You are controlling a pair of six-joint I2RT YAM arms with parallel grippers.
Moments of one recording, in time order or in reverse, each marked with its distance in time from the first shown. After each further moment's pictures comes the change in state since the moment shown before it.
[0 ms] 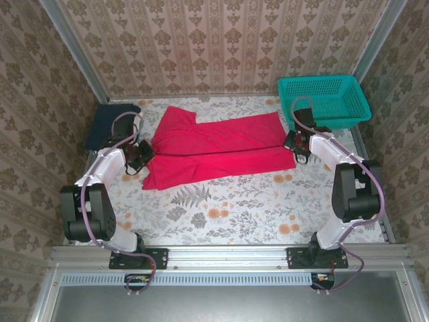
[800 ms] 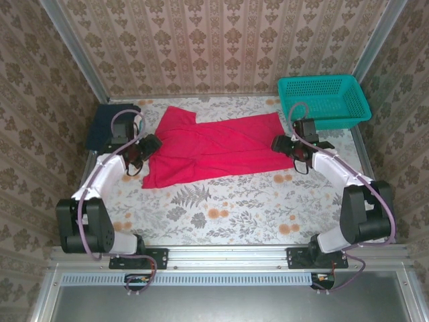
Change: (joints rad) left arm -0.050 -0.132 -0.076 0.109 -0.036 0.019; right arm 0.063 -0.198 -0.216 0.204 -0.168 -0.112
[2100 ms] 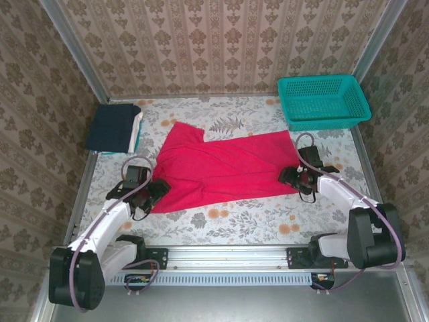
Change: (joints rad) left arm -0.171 -0.401 -0.463 -0.094 -0.047 -0.205; right arm -0.023 -0.206 -0.301 -0.140 -0.028 0.100
